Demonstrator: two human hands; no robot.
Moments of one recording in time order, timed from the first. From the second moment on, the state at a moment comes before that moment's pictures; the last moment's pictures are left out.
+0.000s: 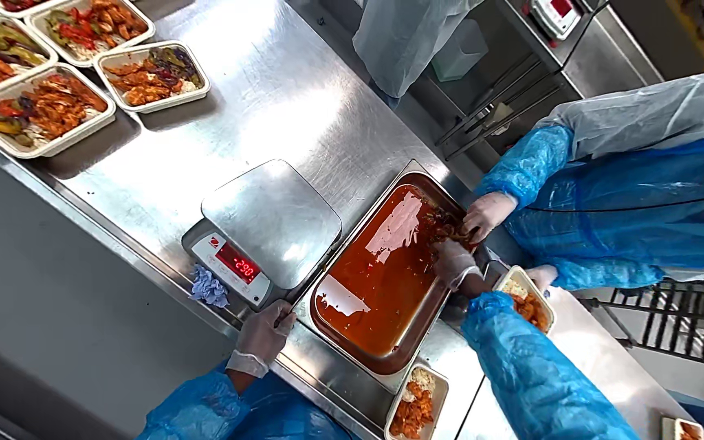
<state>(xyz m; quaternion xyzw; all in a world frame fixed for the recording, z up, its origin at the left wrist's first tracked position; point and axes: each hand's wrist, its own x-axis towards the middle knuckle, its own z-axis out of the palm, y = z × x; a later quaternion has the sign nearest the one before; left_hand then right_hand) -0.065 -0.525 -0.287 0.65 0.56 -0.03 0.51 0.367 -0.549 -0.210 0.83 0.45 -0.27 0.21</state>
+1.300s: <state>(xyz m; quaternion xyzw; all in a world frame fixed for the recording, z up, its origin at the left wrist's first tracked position) -0.067 -0.521 -0.285 0.66 0.55 -0.06 0.51 0.307 -0.599 -0.144 0.83 0.35 -0.37 -0.24</state>
